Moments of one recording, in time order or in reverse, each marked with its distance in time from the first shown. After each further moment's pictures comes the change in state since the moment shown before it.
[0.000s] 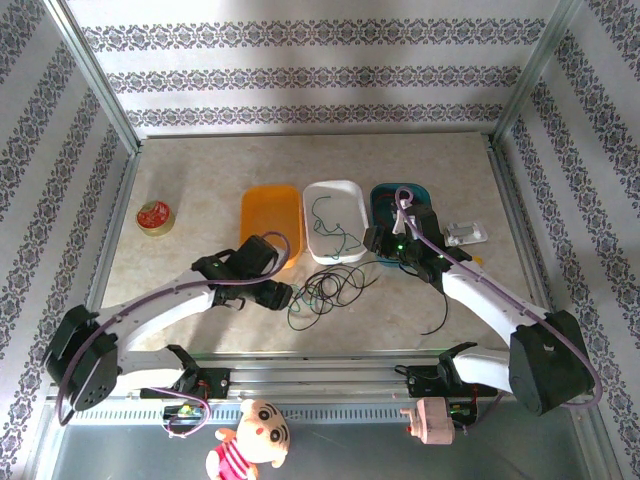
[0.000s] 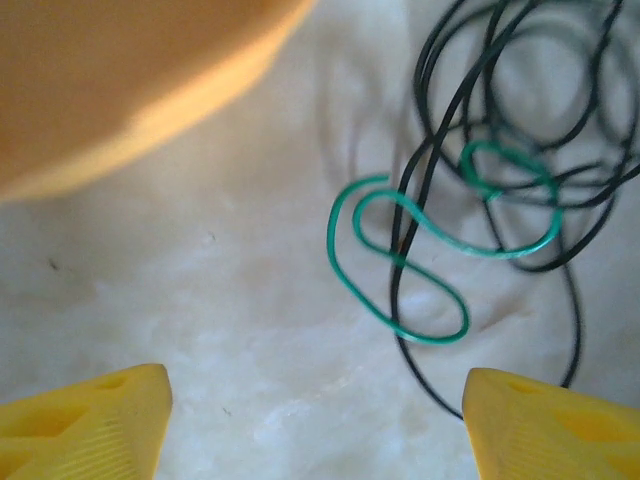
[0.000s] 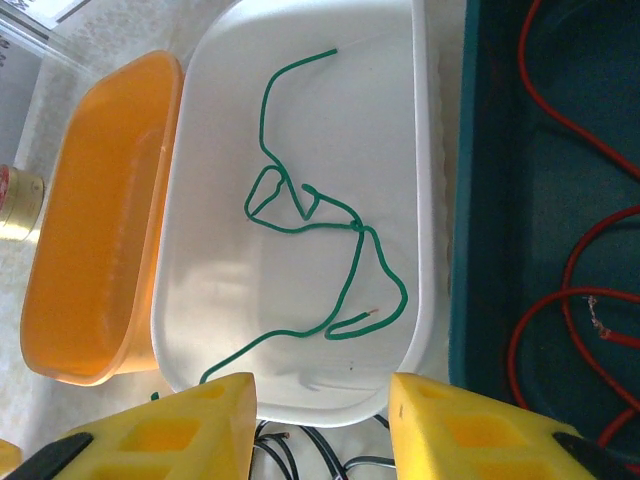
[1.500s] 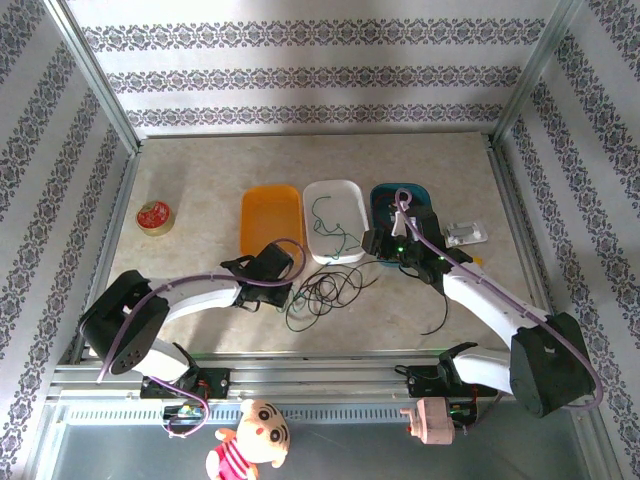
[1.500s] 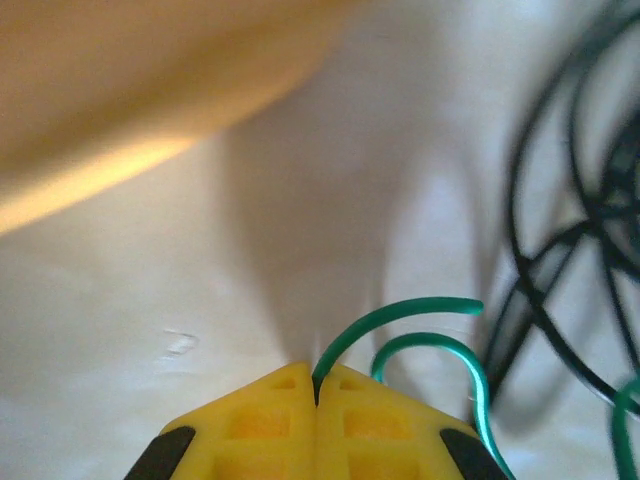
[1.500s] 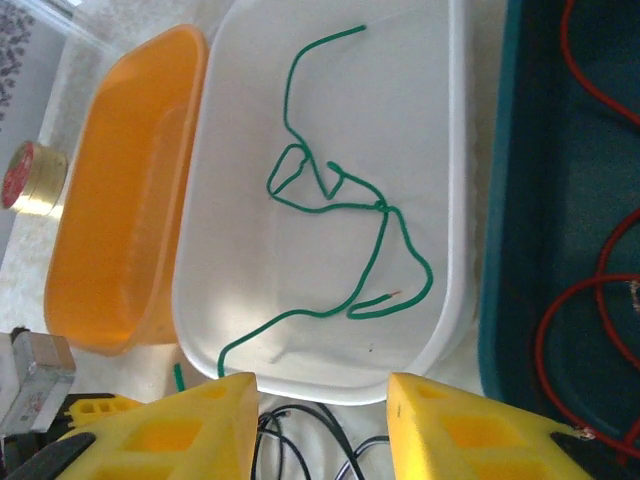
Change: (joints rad) left arm -0.031 0.218 -0.065 0.291 -0.066 -0.082; right arm 0.000 -0.019 -0.013 0.000 -0.075 -0.025
